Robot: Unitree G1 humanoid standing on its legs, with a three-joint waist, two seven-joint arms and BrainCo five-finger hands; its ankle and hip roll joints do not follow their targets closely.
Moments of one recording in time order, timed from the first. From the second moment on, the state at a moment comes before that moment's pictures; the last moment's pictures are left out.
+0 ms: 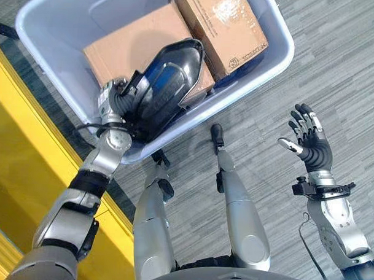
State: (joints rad) left arm -0.46 0.57 -0.18 0.46 0.10 -0.03 0.55; right arm 0.08 -0.56 0.17 -0.24 0.51 -0.29 -0.22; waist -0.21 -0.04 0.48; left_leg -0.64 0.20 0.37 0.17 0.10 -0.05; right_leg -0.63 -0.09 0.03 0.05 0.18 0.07
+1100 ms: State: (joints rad) left arm 0.17 0.44 0.03 -0.01 -0.13 -0.18 0.25; right arm 0.13 -0.56 0.09 -0.23 0.49 -0.19 -0.09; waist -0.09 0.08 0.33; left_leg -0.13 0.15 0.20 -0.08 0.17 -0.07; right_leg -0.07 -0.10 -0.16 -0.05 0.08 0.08
